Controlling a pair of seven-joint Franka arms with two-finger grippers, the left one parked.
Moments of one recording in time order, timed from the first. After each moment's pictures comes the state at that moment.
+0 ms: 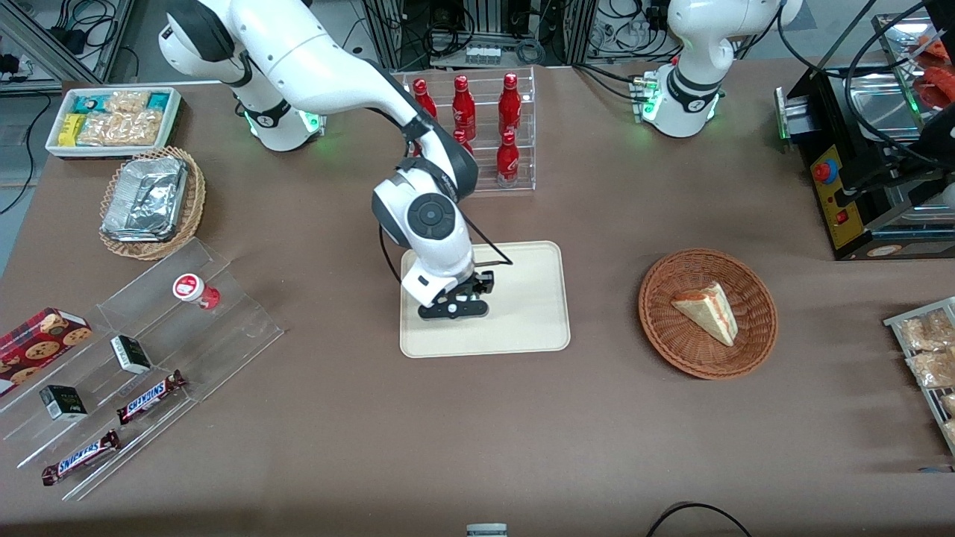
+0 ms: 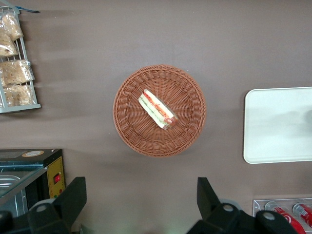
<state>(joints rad) 0.77 0.67 -0.06 -1.52 0.09 2.25 0.68</state>
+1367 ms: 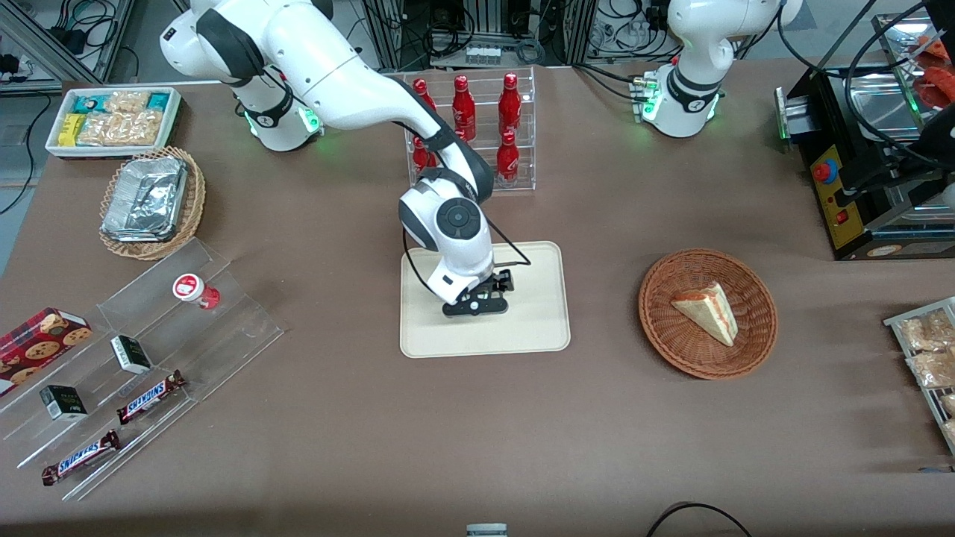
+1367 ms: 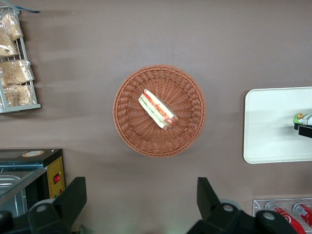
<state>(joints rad) 0.83 0.77 -0.06 -1.51 0.07 2.35 0.70</state>
